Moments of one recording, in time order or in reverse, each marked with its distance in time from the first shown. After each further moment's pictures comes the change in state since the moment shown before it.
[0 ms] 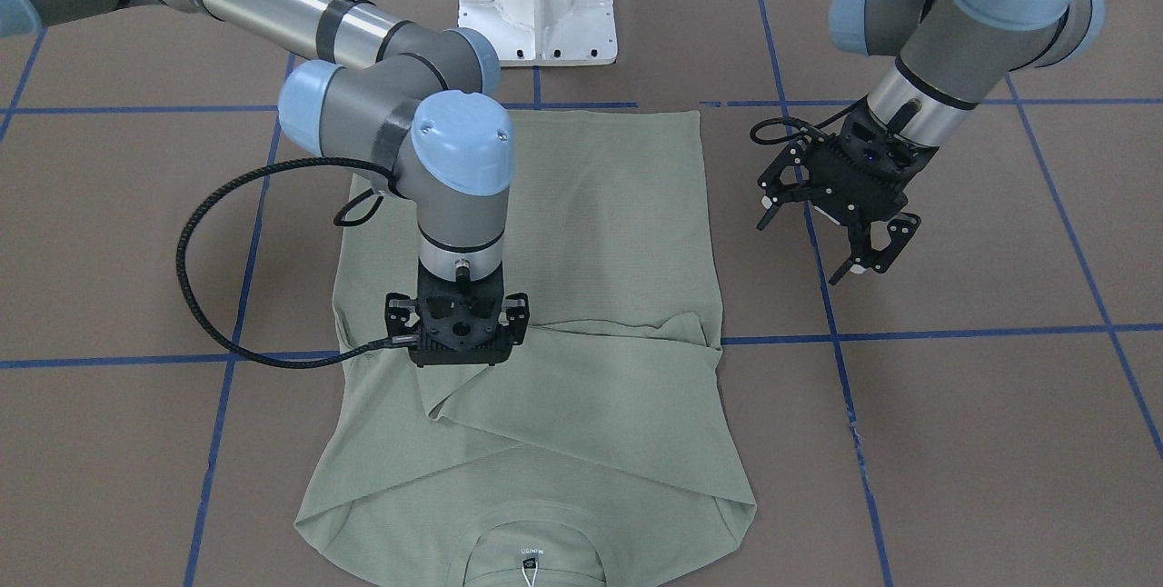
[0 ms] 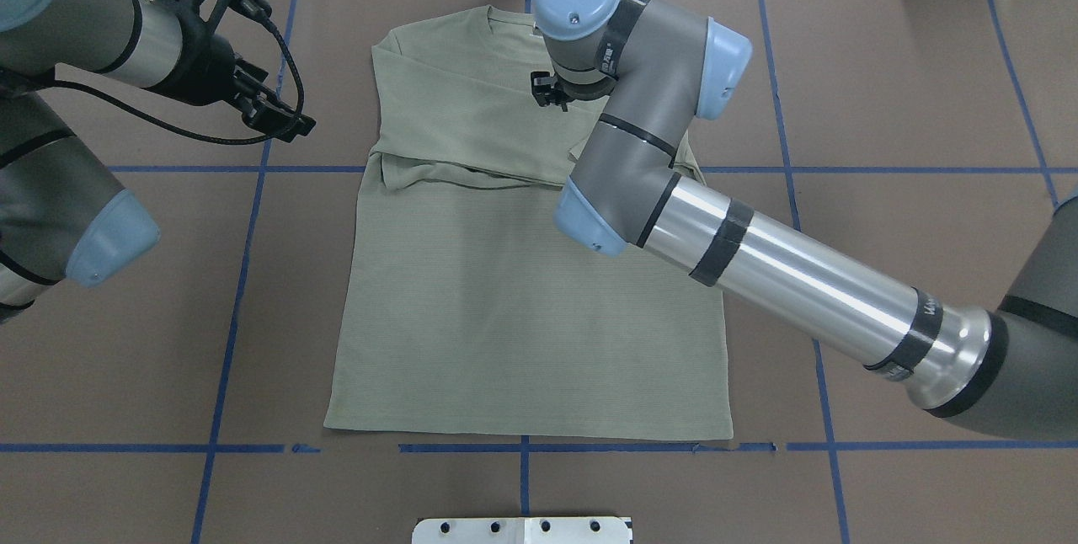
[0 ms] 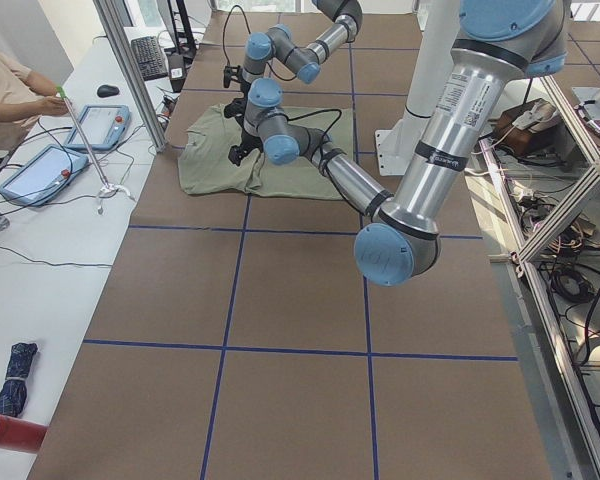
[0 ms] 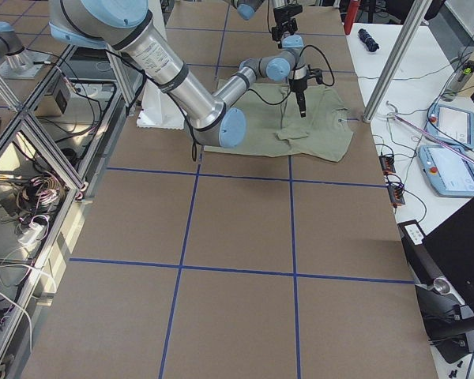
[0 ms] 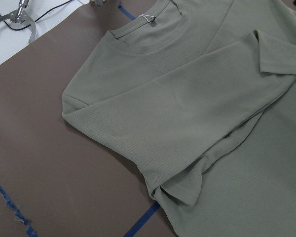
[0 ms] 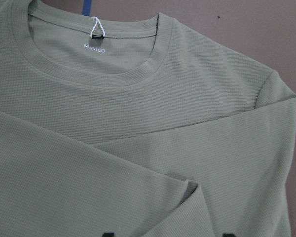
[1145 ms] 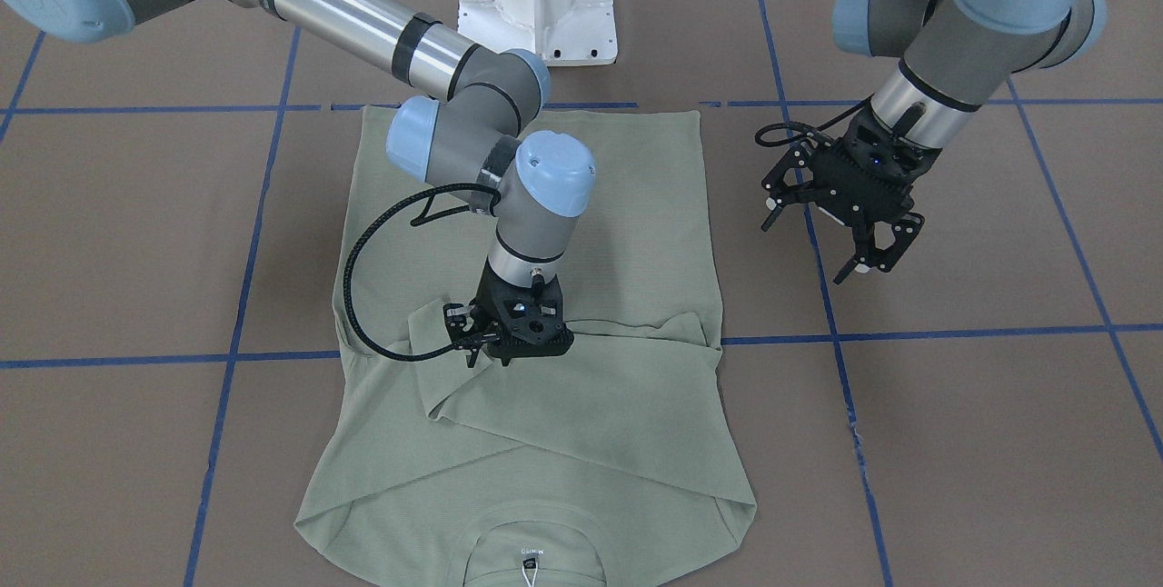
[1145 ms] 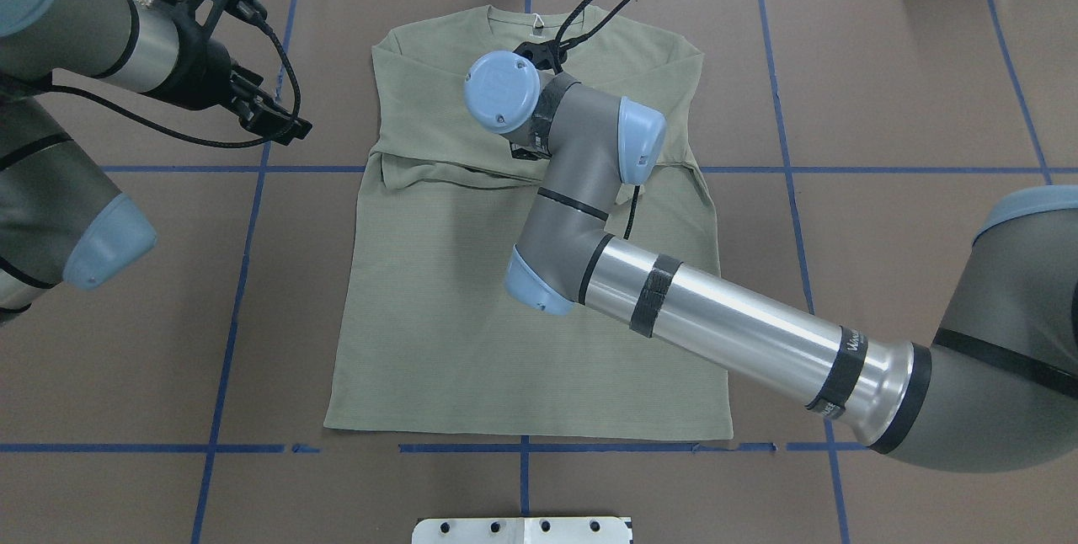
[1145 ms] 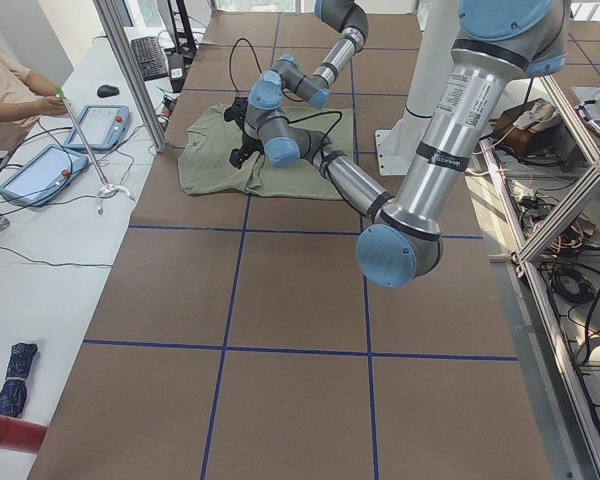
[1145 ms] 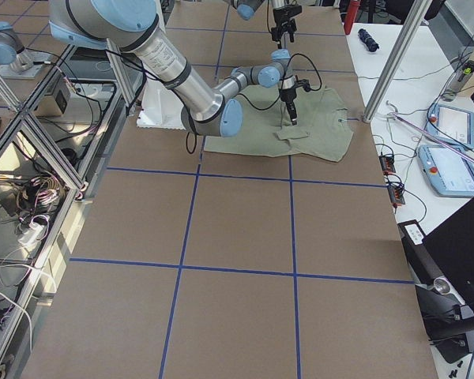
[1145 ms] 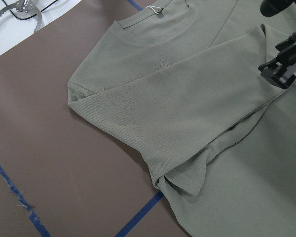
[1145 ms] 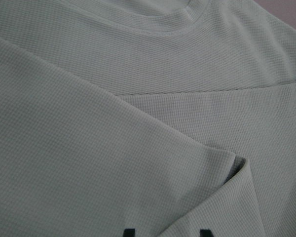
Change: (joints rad) left arm 0.002 0.008 0.003 -0.002 0.001 -0.024; right arm -0.100 0.046 -0.154 0.013 -0.146 -0.053
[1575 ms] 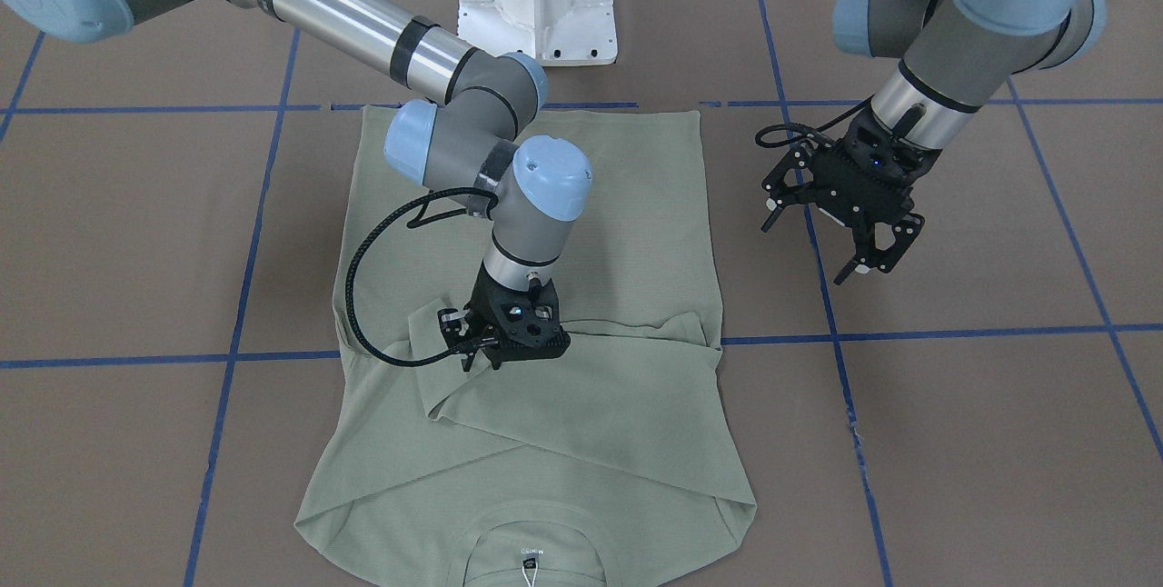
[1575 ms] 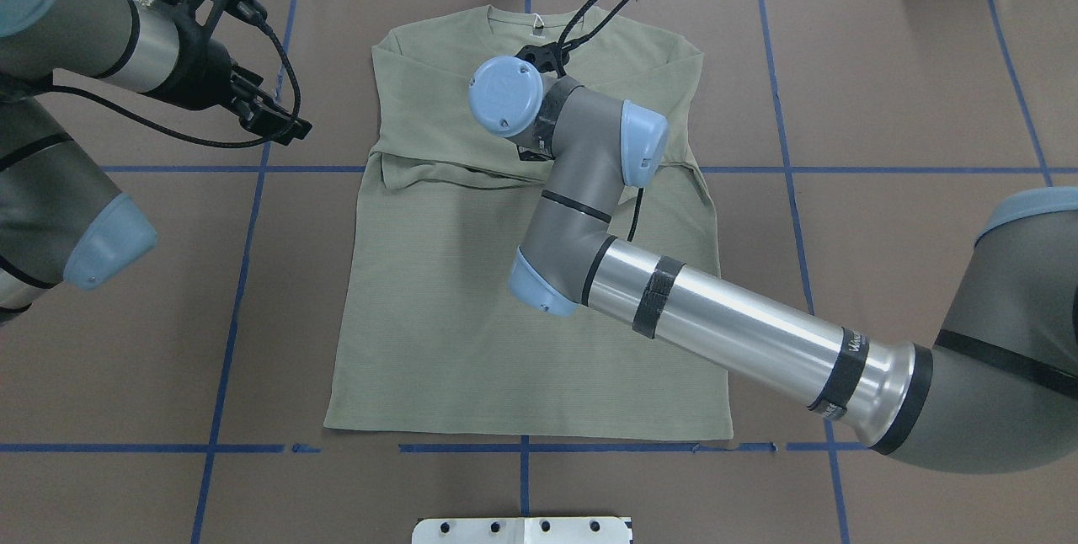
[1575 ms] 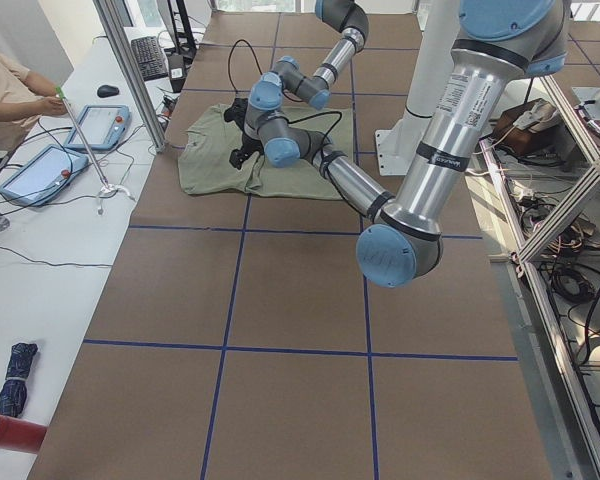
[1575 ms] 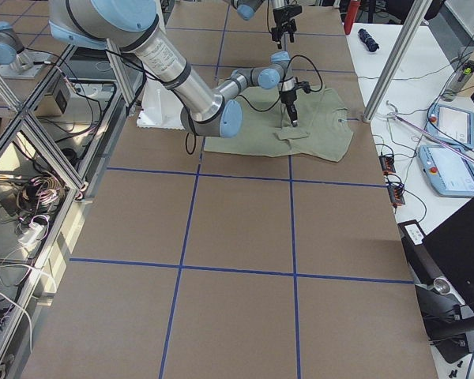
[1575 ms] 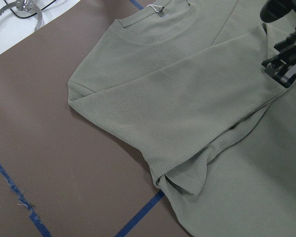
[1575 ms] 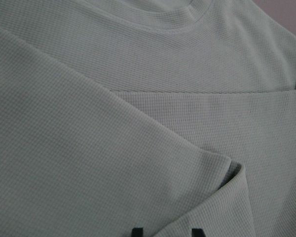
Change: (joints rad) left arm 0.001 0.000 0.001 0.000 0.000 0.000; right arm -0.001 -0.007 -0.008 0.000 -0.016 -0.029
